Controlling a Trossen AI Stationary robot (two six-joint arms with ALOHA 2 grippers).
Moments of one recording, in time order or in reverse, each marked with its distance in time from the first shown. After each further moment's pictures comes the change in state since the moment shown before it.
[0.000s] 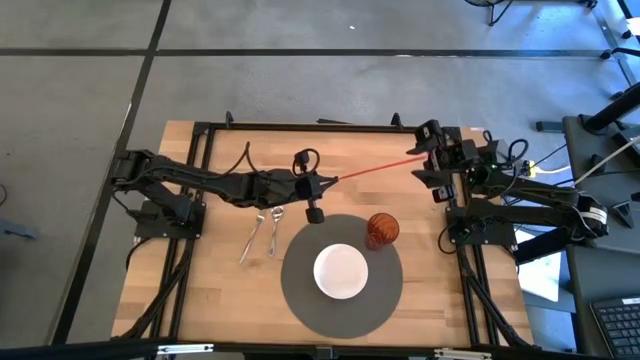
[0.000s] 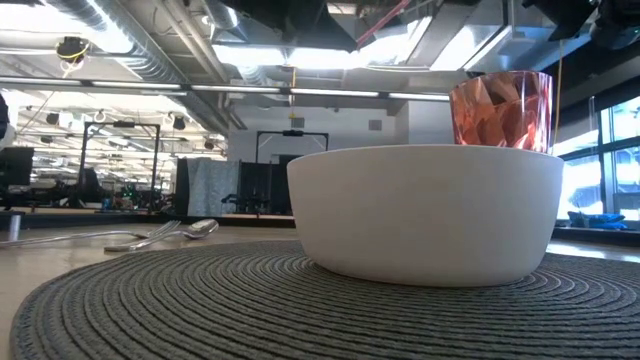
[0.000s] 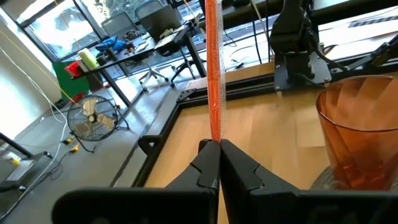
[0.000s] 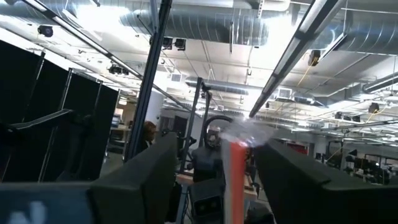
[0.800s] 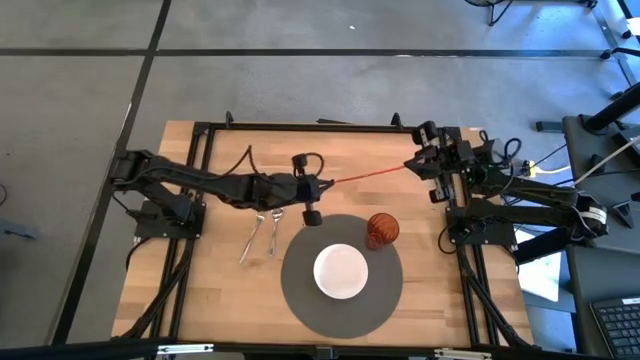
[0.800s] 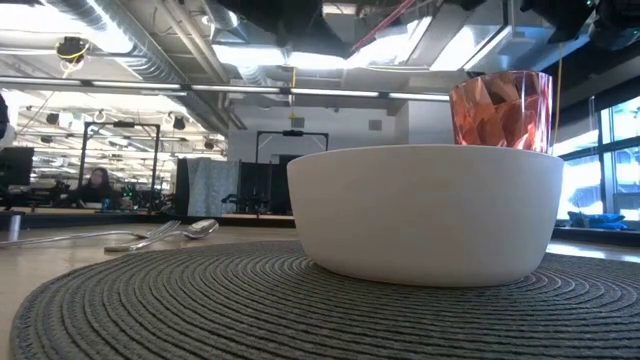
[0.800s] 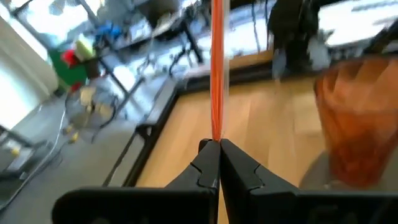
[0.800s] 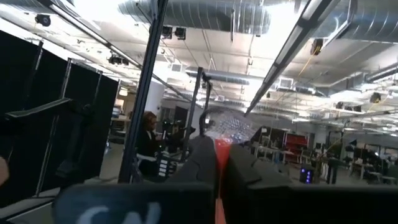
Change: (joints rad) left arm -0.016 -0.005 0.003 -0.096 -0.028 -0.043; right arm 0.000 0.000 0.000 -0.038 -0.010 -0.022
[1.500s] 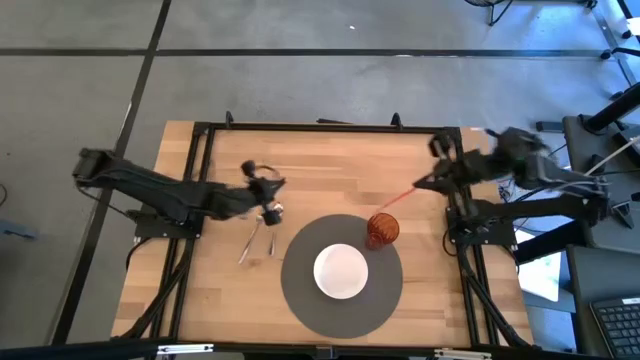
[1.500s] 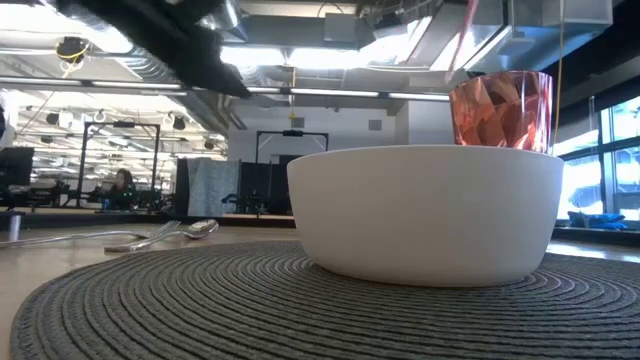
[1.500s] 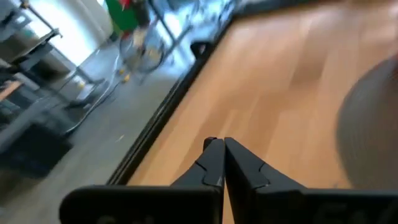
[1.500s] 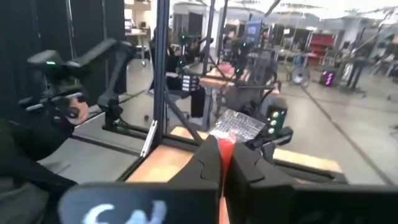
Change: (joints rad) left arm -0.108 -0.386 -0.410 -0.149 -0.312 -0.209; right arm 0.317 -0.090 0.476 -1.169 0.261 -0.284
